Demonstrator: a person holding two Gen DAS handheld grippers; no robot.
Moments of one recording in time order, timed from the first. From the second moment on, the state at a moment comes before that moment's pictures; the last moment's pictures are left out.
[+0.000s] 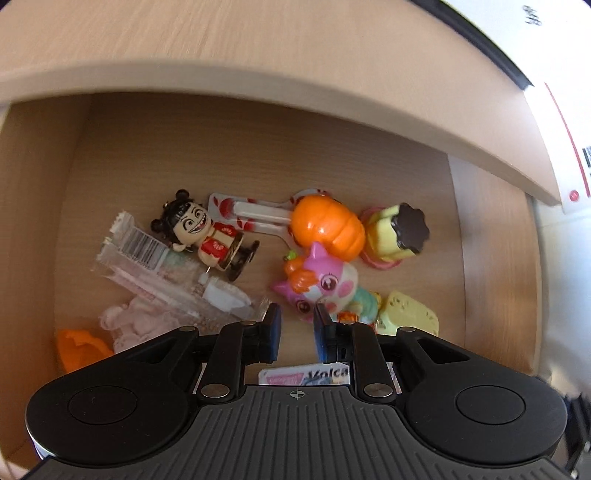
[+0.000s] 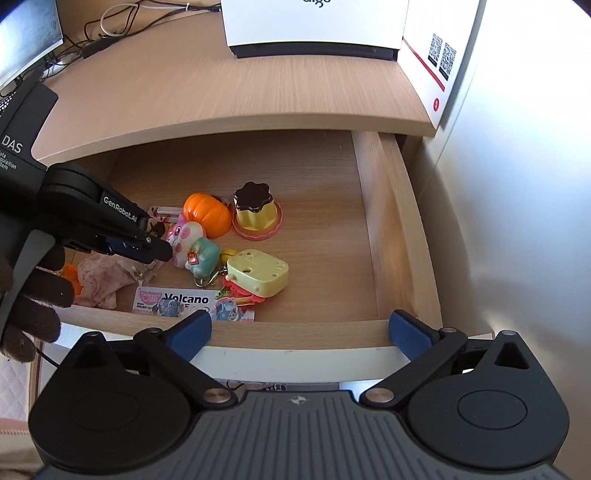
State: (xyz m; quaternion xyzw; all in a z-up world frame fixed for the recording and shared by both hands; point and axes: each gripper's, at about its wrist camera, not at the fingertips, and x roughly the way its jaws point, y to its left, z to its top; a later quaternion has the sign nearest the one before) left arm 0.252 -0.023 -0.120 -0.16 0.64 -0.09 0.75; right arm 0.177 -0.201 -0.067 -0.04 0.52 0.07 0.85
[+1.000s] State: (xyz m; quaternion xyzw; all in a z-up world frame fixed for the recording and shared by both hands) left arm 0.244 -0.128 -0.093 0.15 0.40 -0.29 0.86; right arm 0.173 -0.206 -0.075 -0.05 0.50 0.10 0.86
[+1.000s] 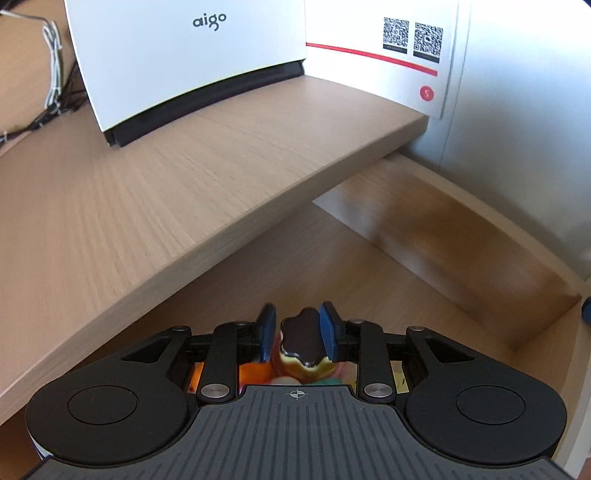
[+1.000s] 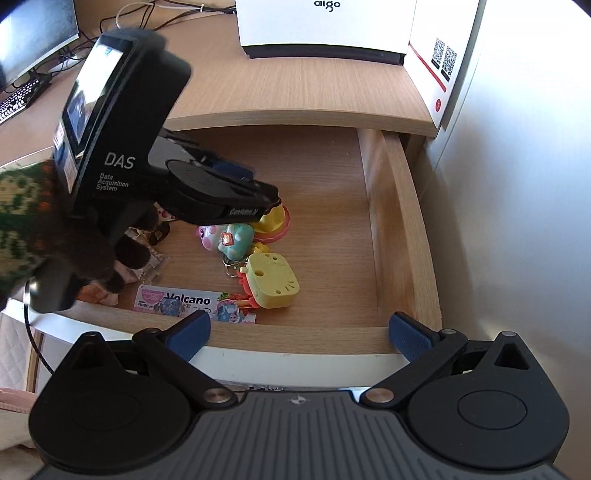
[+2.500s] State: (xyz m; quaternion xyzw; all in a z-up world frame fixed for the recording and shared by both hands) left arm 0.161 0.090 0.020 -0.12 0.47 -0.12 0.87; right arm 0.292 -0.089 -0.119 -0.11 0.60 0.17 0.78
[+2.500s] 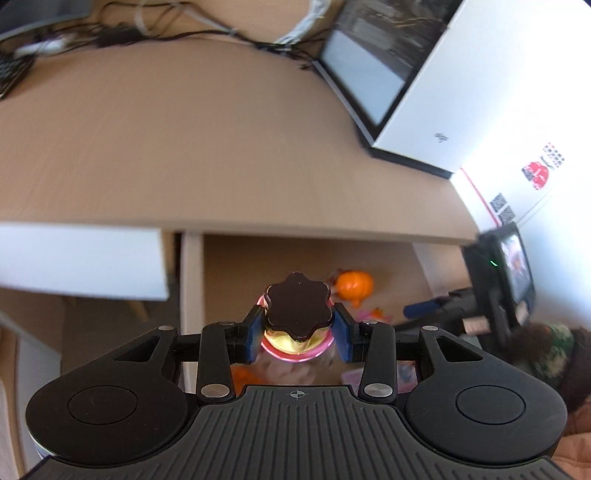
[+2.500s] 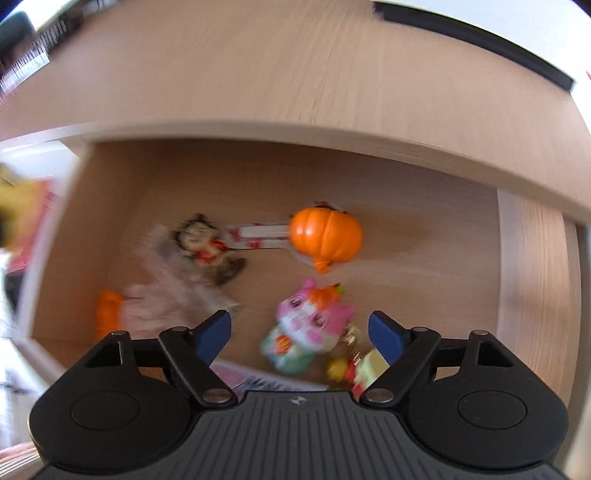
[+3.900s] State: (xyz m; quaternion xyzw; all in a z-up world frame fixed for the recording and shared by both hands) left arm 0.368 -0.043 0.027 -0.03 0.38 -0.19 0.91; right arm 0.403 -0.187 -0.022 0.02 0.42 0.11 0.90
